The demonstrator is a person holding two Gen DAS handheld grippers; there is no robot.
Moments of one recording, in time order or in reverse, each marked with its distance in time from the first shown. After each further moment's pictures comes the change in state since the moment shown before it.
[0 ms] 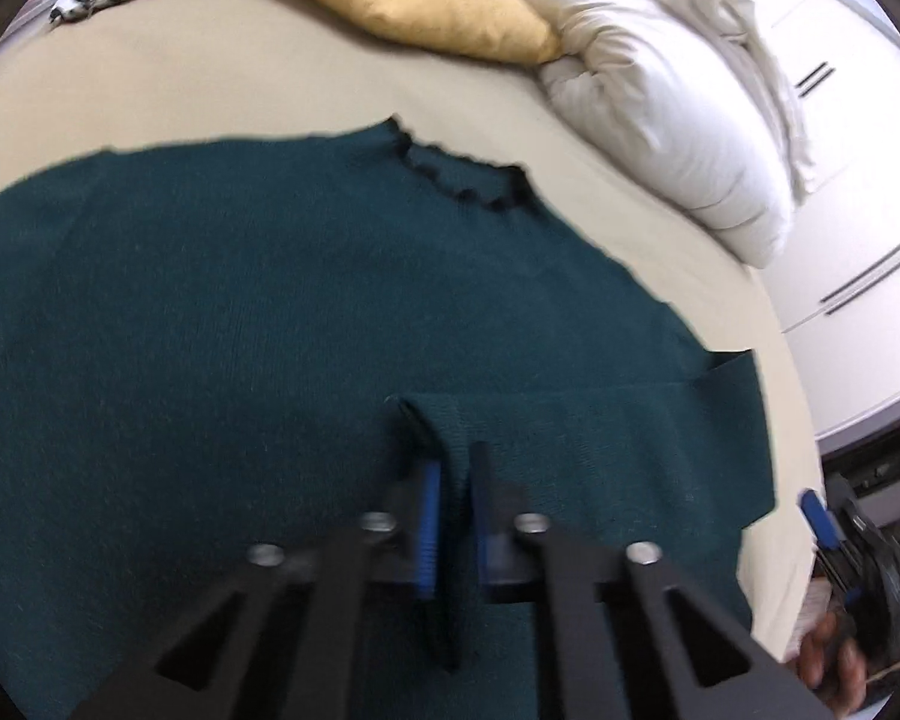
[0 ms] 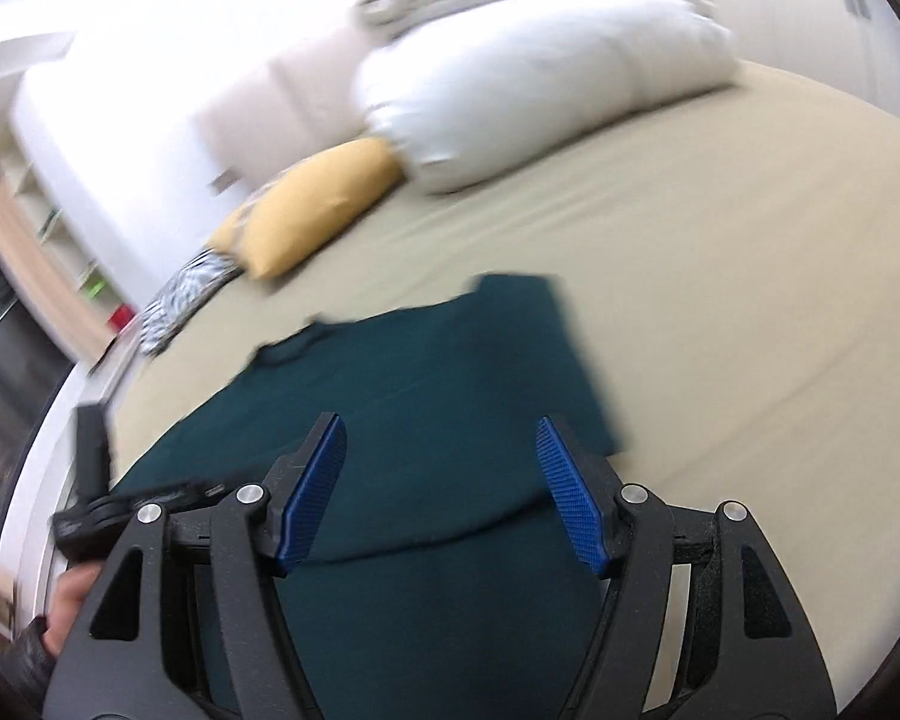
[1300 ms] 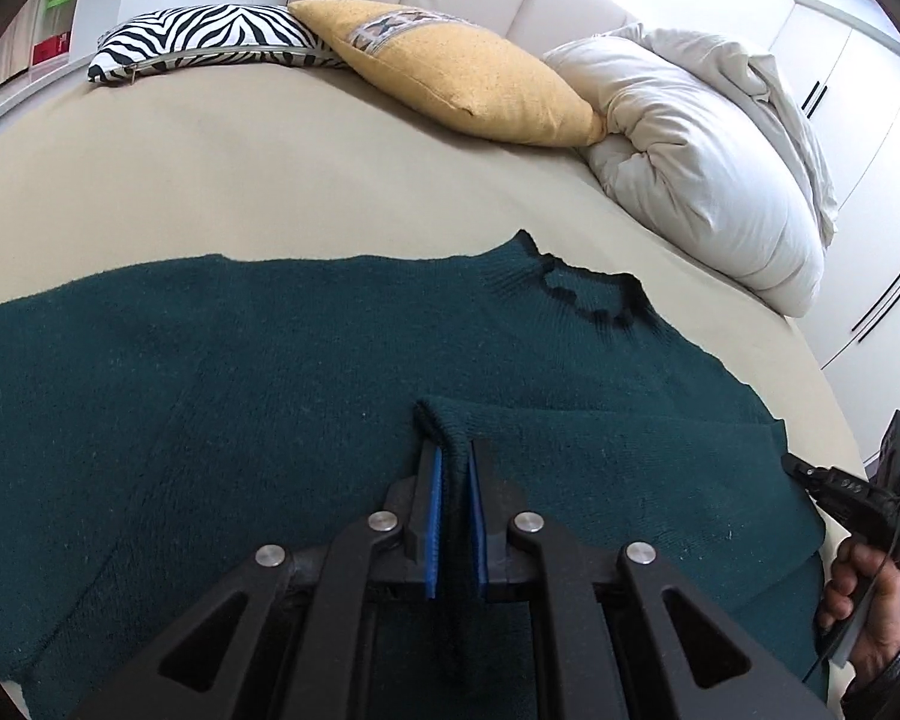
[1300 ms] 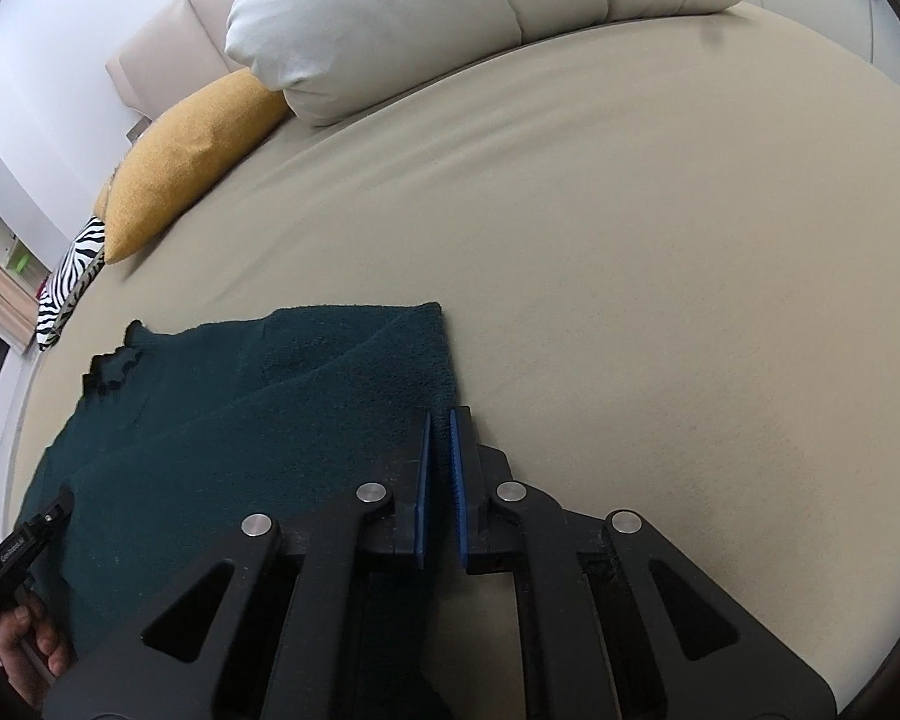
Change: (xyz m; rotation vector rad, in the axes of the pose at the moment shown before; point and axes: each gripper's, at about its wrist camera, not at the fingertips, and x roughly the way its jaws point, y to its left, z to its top) left arm -0.007 0.066 0.024 0.044 -0.193 0.098; right arm 0.141 -0.041 0.036 -0.004 0.192 -0.080
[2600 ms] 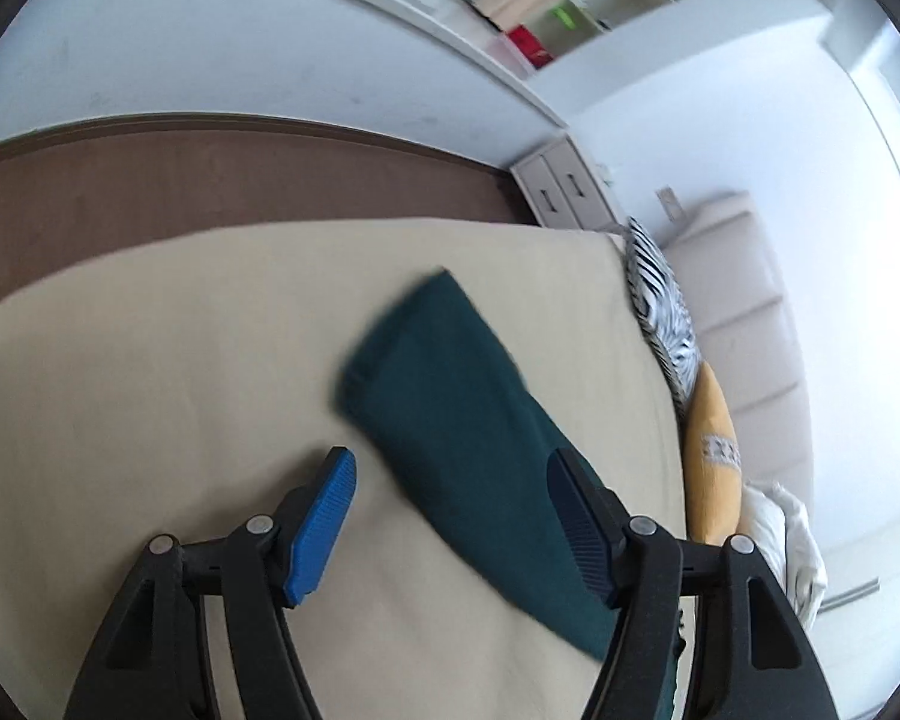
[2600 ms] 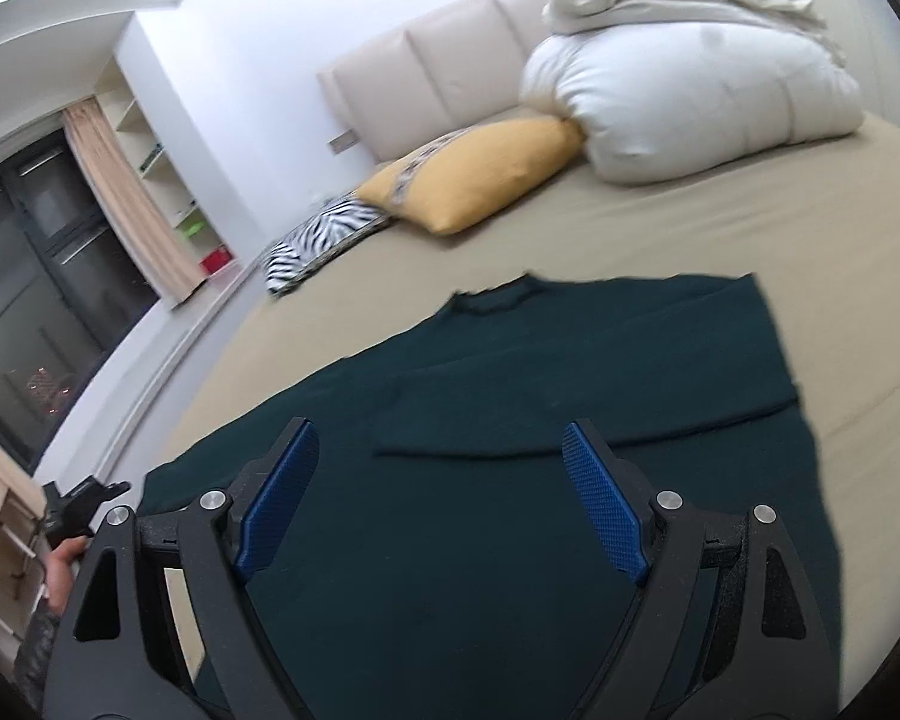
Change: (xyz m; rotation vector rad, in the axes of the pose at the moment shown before) left arm -0.296 0.353 -0.147 -0.990 -0.392 0.173; right arm -0.180 0.191 -0.151 -0.247 -0.124 0.338
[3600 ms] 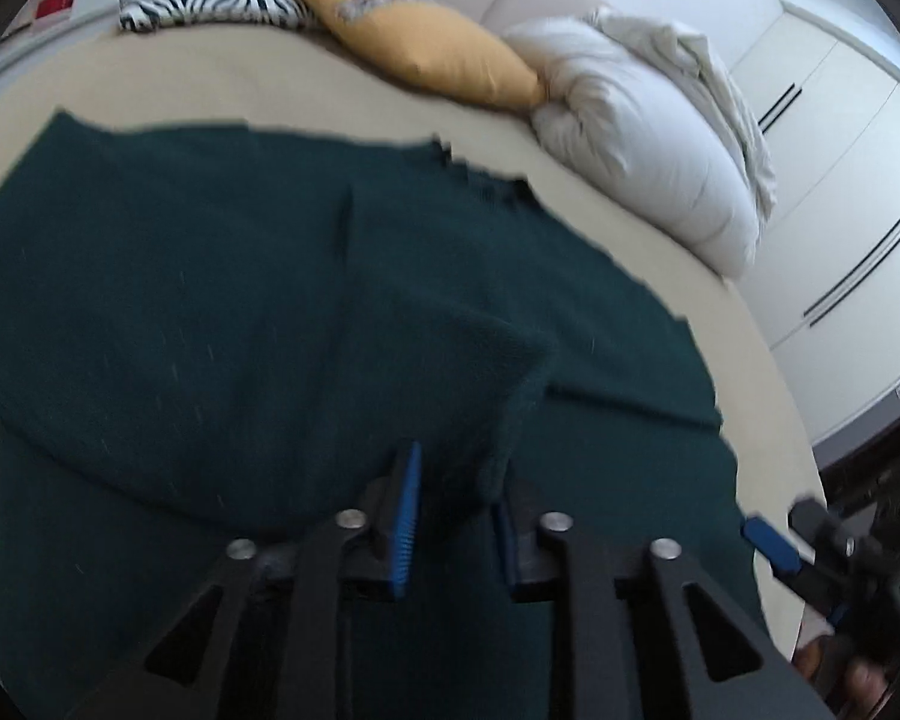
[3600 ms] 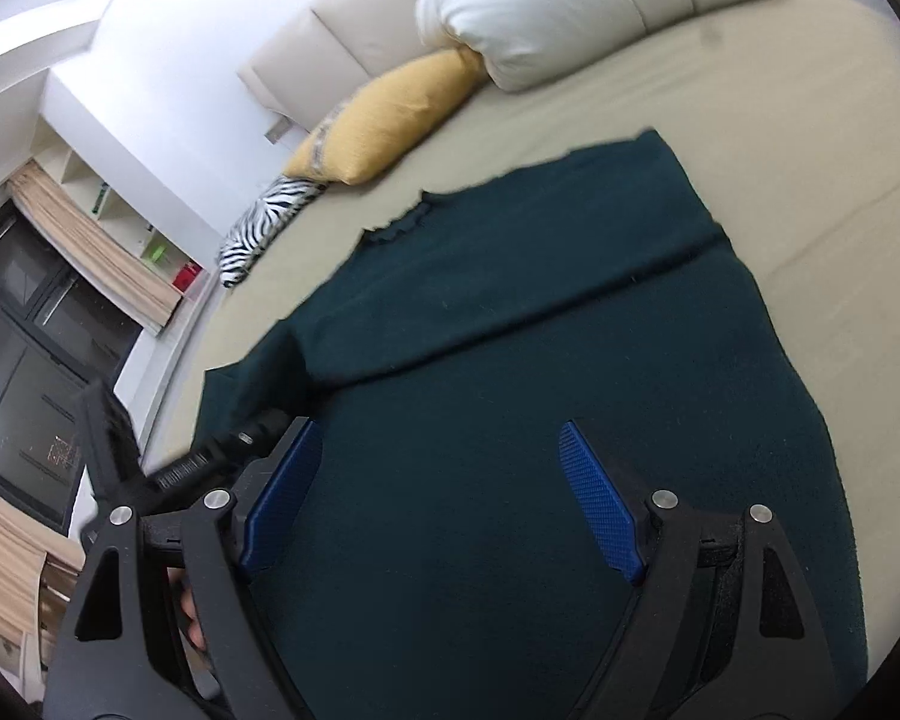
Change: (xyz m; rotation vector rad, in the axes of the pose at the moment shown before) left arm 0.089 -0.229 -0.388 0.928 0.515 -0.223; right arm -0.003 -0.104 -0.058 0.255 0.120 -0.035
